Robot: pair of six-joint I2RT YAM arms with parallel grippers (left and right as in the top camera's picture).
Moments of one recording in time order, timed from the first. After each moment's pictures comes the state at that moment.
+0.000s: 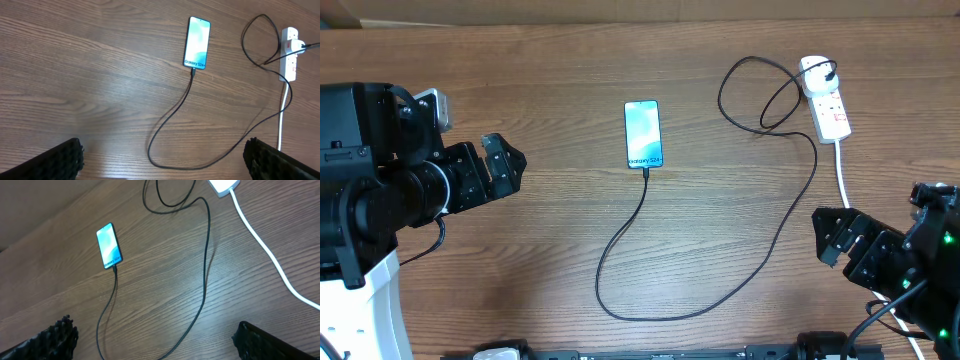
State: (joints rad) left arm 0.08 1.33 1.97 -1.69 0.25 -0.28; right arm 0.02 0.85 1.54 -1.54 -0.11 0.48
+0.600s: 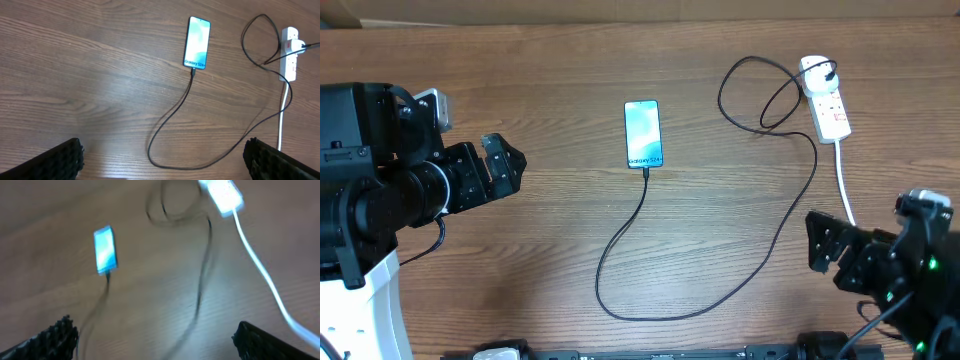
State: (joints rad) left arm 0.08 1.33 1.97 -1.69 0.25 -0.28; right arm 0.02 0.69 1.31 -1.33 -0.10 0.36
